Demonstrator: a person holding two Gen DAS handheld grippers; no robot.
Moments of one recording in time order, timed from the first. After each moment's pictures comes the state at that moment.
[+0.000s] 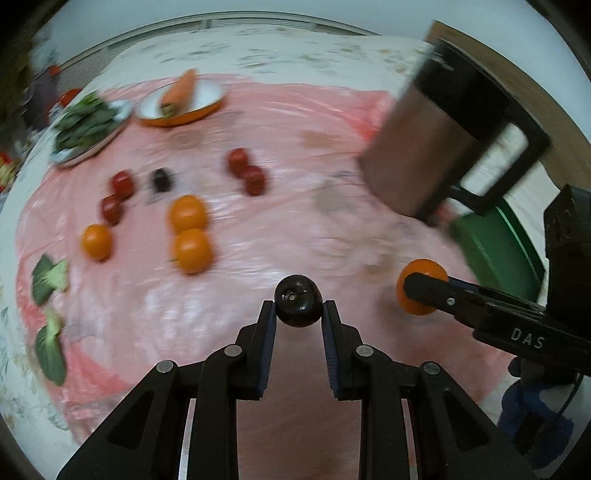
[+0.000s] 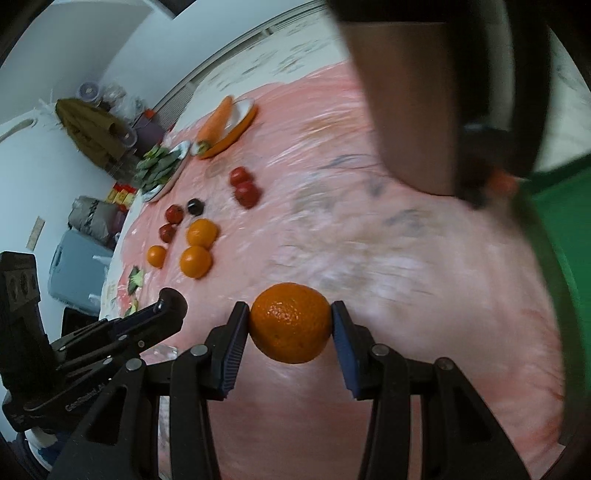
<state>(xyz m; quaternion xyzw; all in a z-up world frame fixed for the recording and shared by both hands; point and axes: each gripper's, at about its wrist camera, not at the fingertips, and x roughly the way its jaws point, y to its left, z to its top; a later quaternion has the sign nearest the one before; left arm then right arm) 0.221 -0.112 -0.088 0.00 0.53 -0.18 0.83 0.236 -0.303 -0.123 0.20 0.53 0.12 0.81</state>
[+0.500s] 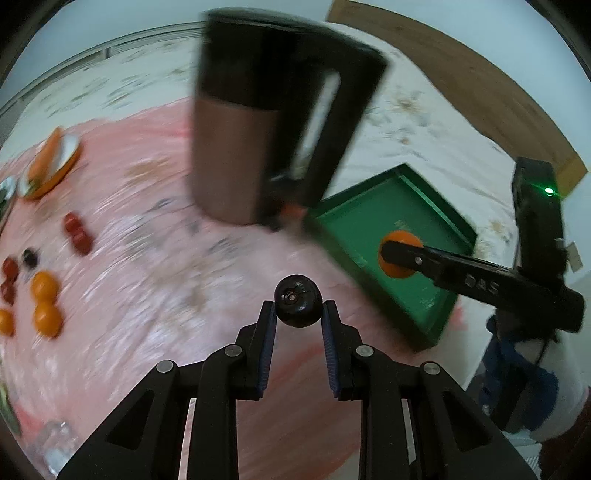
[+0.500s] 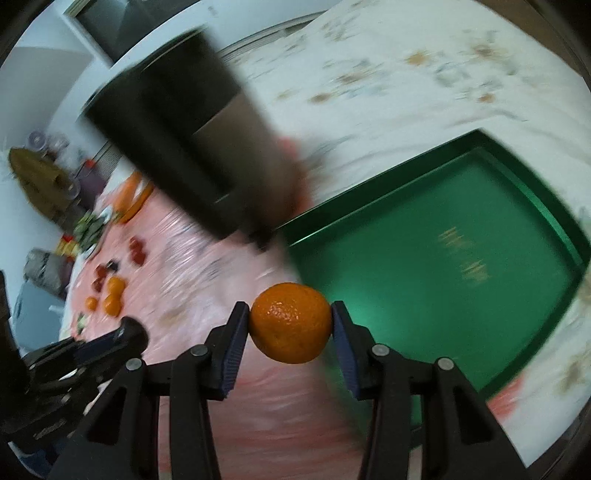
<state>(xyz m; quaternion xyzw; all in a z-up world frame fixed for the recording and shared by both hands) 0.201 -0.270 -0.061 0.04 0.50 -0.32 0.80 0.197 -0.473 -0.093 0.20 0.49 -0.02 0.85</state>
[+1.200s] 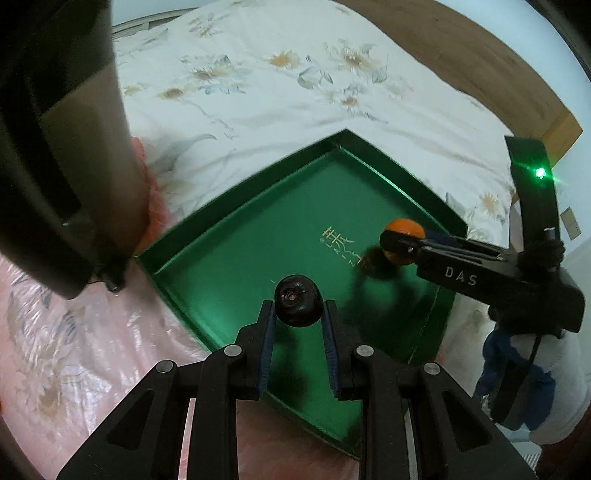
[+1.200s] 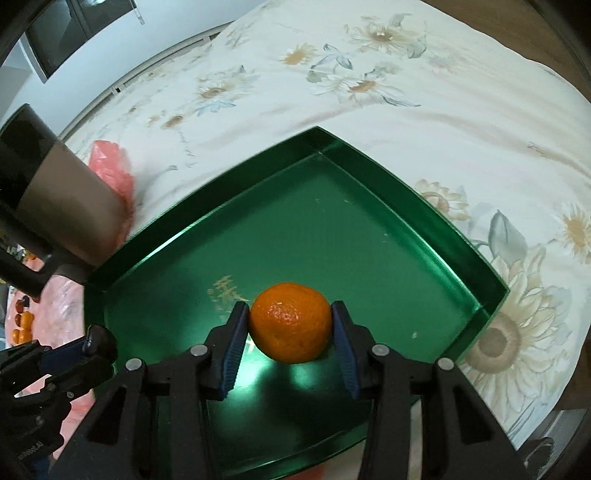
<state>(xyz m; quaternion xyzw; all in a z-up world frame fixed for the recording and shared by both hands) 0.214 -0.432 -0.113 0.09 0.52 -0.37 0.76 0.196 -0.621 -0.131 0.16 0.51 -0.14 0.83</state>
